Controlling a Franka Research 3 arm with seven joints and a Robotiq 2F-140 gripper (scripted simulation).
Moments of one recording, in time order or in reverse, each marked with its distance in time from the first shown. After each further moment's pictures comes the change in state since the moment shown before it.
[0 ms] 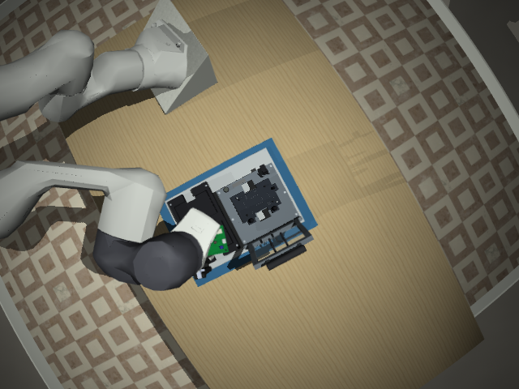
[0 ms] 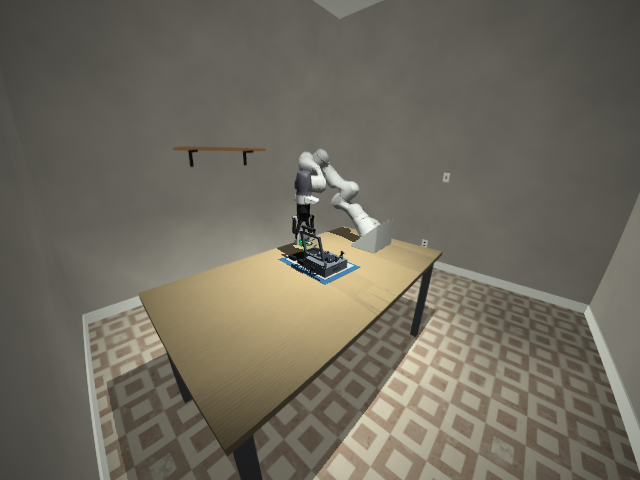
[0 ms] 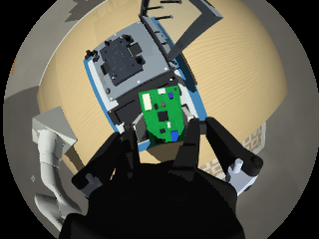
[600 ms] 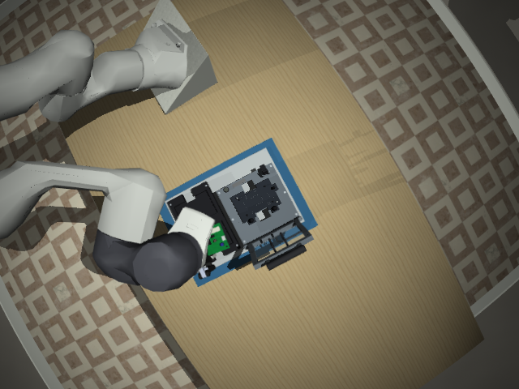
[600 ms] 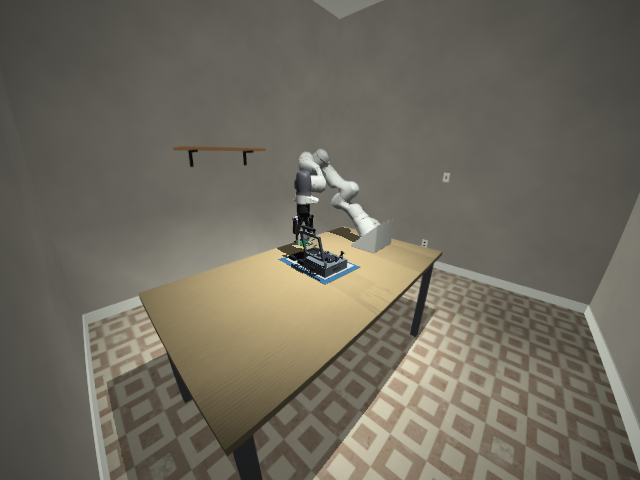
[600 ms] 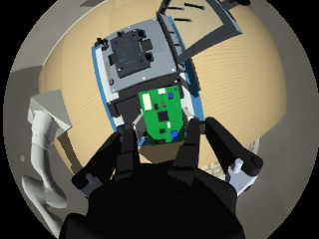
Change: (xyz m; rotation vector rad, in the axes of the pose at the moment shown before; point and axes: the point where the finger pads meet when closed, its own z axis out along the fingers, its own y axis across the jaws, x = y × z) arm 0.000 0.000 0.000 0.003 0.003 -0.165
